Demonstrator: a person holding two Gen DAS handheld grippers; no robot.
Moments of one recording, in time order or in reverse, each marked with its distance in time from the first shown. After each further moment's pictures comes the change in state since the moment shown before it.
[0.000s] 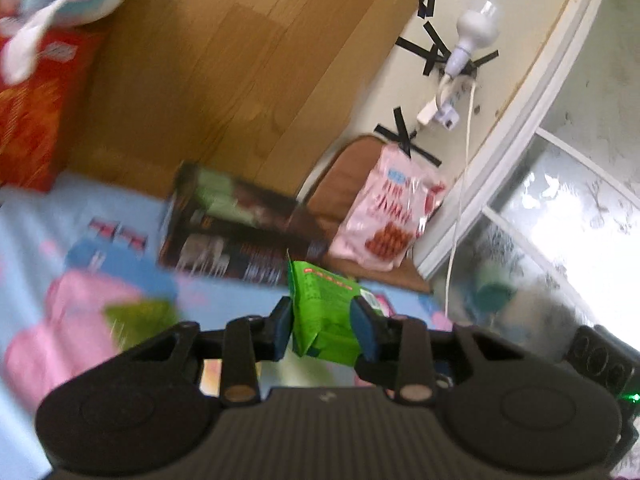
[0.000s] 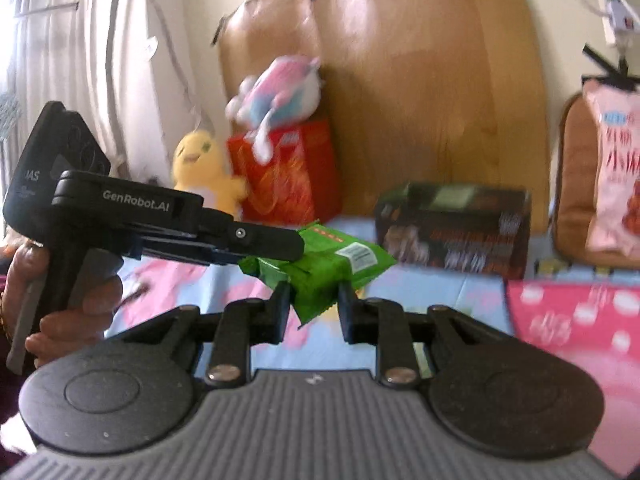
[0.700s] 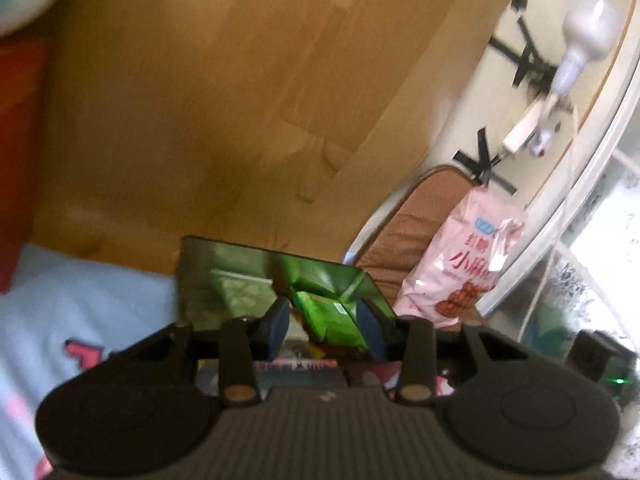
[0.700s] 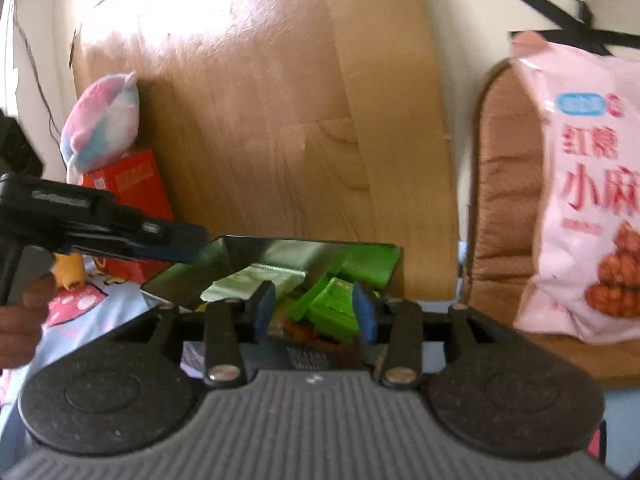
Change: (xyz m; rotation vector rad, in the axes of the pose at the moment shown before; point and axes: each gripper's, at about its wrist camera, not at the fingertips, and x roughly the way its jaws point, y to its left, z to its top) left arm 0.108 0.052 0.088 -0.015 0.035 0.097; right arm 0.104 -0.177 0.057 0.100 0.025 -0.171
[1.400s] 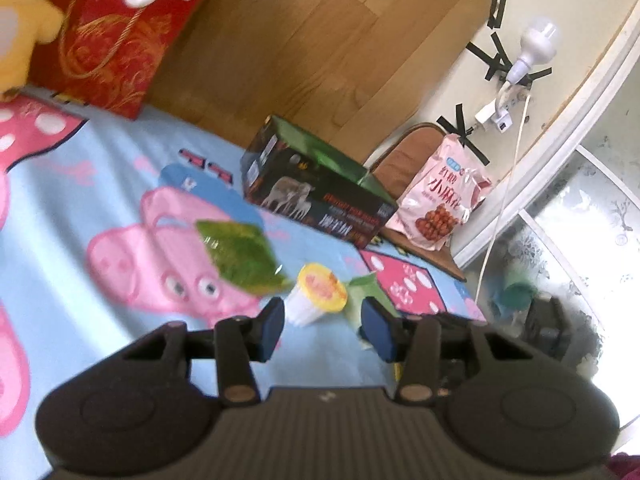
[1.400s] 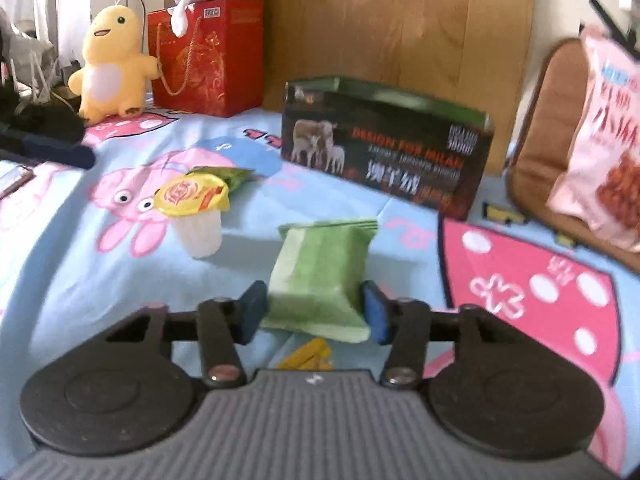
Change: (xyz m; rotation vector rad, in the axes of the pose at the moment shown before) left arm -0.162 0.023 -0.158 -0.143 0.009 -0.015; right arm -0.053 0.117 -0.102 -0.270 0.250 -0.061
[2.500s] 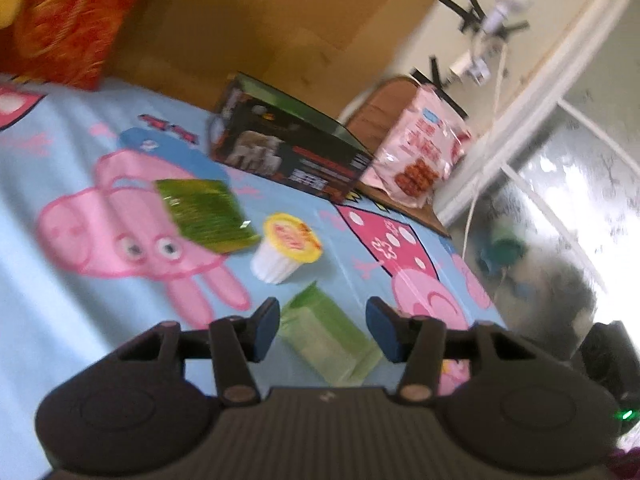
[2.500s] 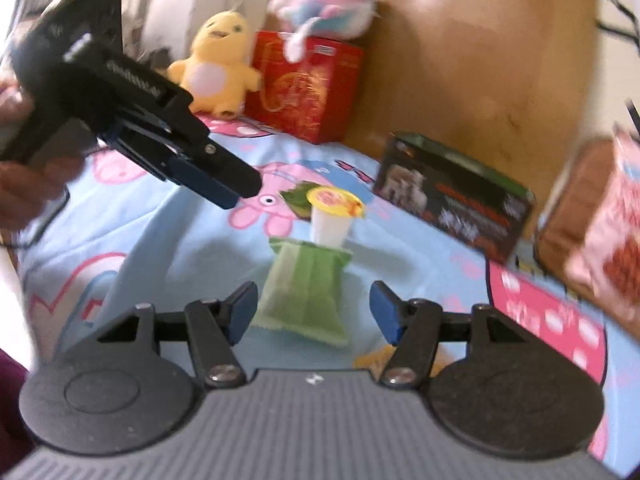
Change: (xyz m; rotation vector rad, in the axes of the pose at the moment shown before) left arm 0.033 -0.017 -0.017 0.100 0.096 -0.049; right arm -0.069 0.063 -0.035 -0.169 -0.117 0.078
